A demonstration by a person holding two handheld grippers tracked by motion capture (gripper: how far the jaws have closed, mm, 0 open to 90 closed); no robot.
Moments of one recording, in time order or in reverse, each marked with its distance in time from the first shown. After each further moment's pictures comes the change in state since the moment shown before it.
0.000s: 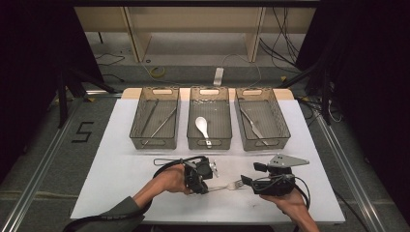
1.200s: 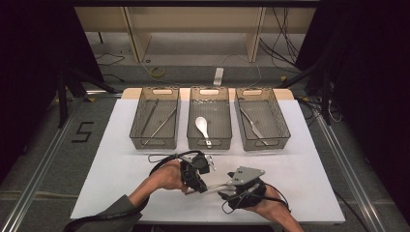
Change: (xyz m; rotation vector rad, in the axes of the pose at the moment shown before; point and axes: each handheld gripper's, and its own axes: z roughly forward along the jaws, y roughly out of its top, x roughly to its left) left arm 0.004 -0.002 -0.020 -0.034 -0.079 -0.089; right arm 0.058 0.003 0.052 0.185 0.034 -0.407
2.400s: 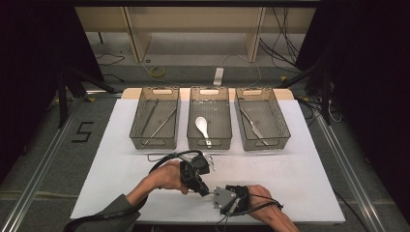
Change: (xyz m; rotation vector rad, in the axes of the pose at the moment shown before) left arm -0.004 0.001 -0.008 -0.040 -0.105 0.019; right arm 0.033 0.006 0.027 0.145 -0.059 -0.496
